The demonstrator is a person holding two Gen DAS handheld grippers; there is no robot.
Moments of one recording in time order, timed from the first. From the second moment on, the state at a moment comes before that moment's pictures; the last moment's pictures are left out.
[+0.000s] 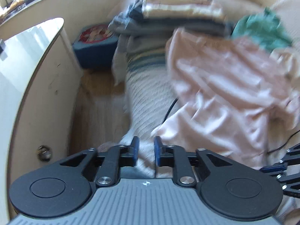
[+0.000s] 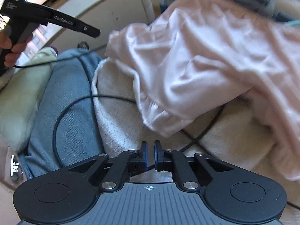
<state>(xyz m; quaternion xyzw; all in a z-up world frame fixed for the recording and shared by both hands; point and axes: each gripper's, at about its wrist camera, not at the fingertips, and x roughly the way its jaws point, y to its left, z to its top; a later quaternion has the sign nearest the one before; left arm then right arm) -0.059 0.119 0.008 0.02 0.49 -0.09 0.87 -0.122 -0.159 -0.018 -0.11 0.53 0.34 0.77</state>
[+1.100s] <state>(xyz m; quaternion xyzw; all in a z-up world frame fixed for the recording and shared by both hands) -0.045 0.127 0.000 0.03 0.56 -0.13 0.82 -0.109 -0.231 0.022 0.12 0.52 0.26 0.80</state>
